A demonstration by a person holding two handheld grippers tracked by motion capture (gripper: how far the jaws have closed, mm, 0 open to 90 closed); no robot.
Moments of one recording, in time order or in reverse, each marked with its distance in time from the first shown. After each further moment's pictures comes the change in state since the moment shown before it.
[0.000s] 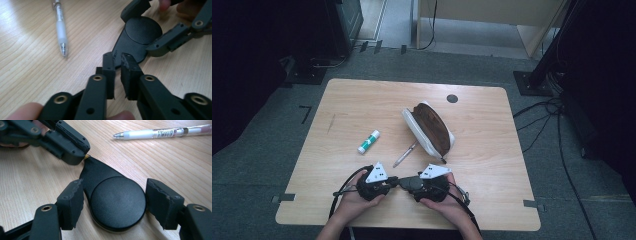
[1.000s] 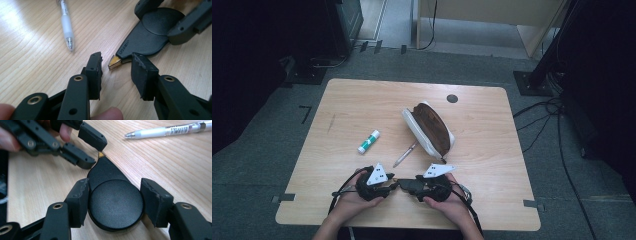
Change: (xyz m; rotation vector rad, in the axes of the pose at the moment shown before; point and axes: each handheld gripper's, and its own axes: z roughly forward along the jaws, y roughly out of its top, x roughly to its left) left arm 0.003 -0.007 0.004 0.012 0.040 0.077; right arm -0.010 -0.003 -0.005 -0.010 0.144 0.055
